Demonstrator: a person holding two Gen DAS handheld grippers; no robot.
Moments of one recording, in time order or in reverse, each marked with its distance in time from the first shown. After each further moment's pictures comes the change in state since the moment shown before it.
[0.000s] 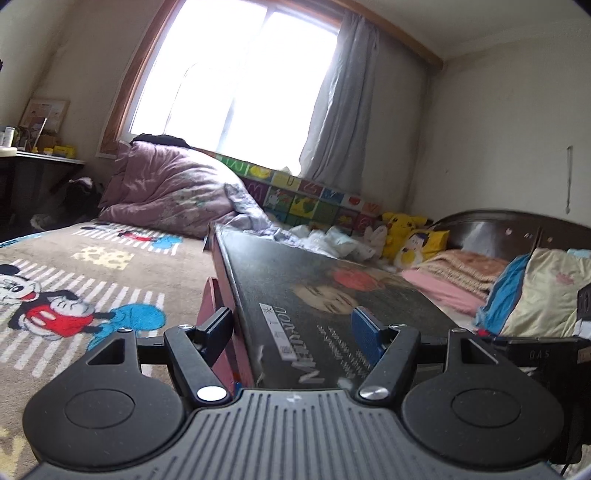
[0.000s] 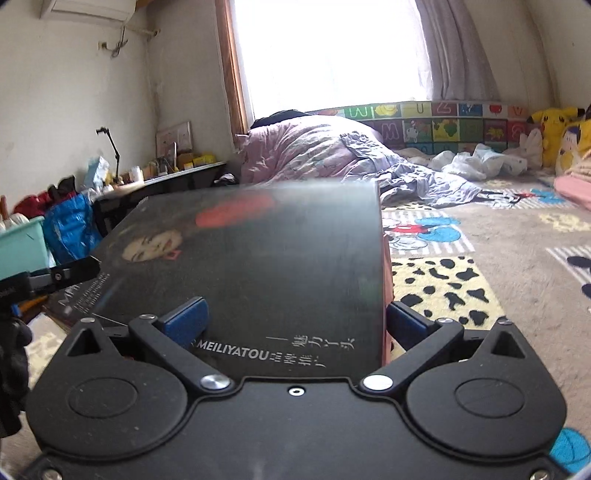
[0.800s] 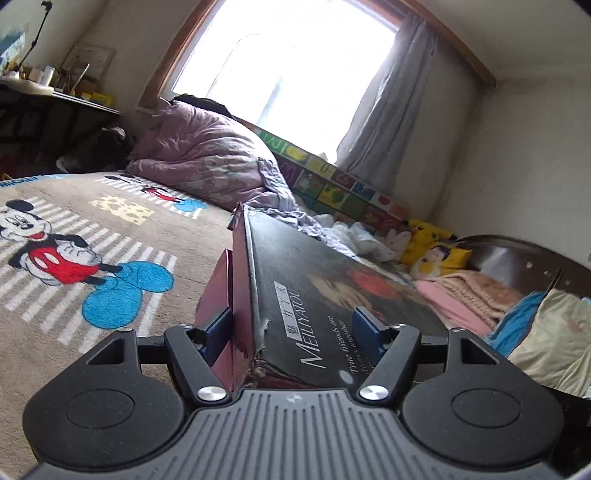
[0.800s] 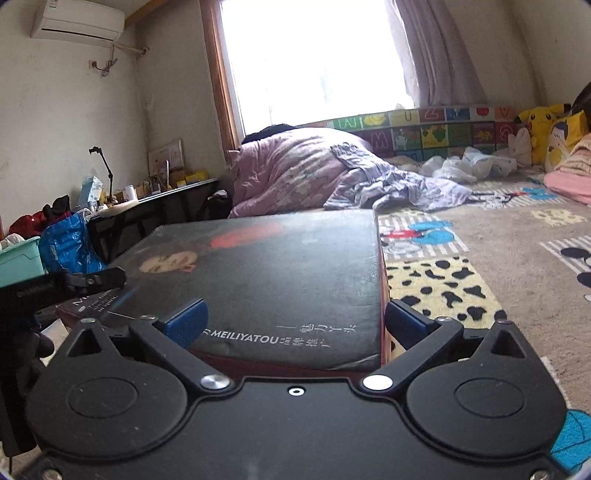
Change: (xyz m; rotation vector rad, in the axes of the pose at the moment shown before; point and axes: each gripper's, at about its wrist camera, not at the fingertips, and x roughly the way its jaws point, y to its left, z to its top) left arm 0.008 0.006 0.003 -0.196 0.052 0.033; right arm -0.008 0.008 -0.008 0.059 -0.045 -0.023
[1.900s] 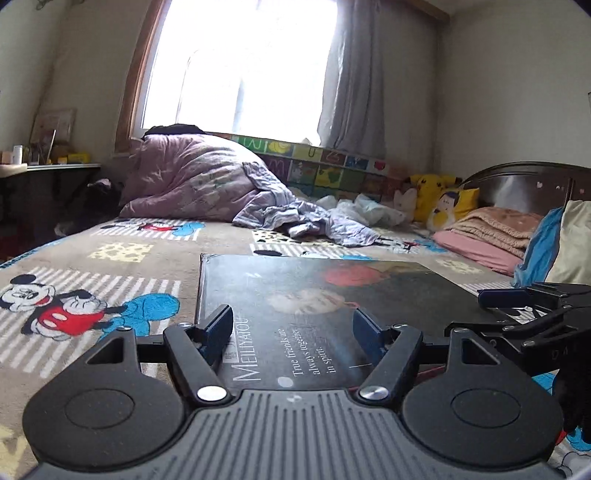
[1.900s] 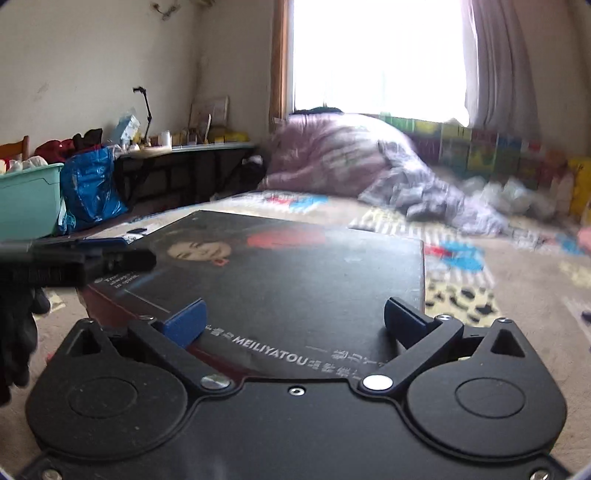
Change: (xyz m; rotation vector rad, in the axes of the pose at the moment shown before) left arm 0.025 -0.045 -0.012 0.278 0.020 0.097; right arm 0.048 0.013 0.014 -0.237 0.100 0.065
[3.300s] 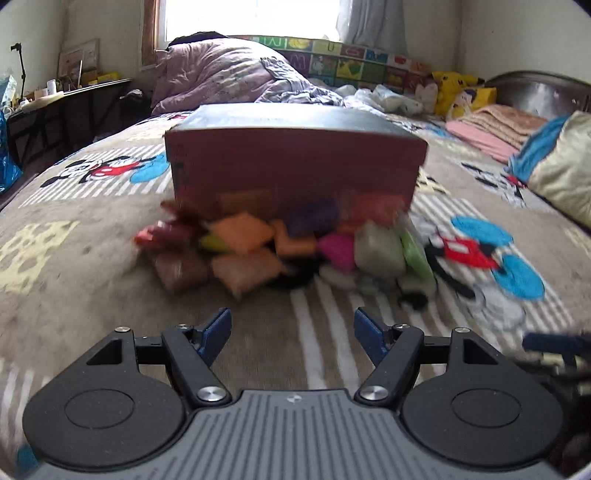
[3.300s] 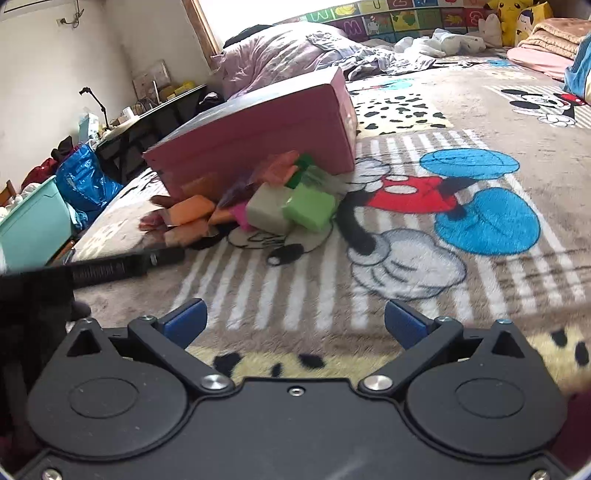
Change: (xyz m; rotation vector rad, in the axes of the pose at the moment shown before) left arm -0.148 -0.120 -0.091 0.022 0.372 0.153; right arm -0.124 -0.031 -0.110 0.429 0.265 -0.056
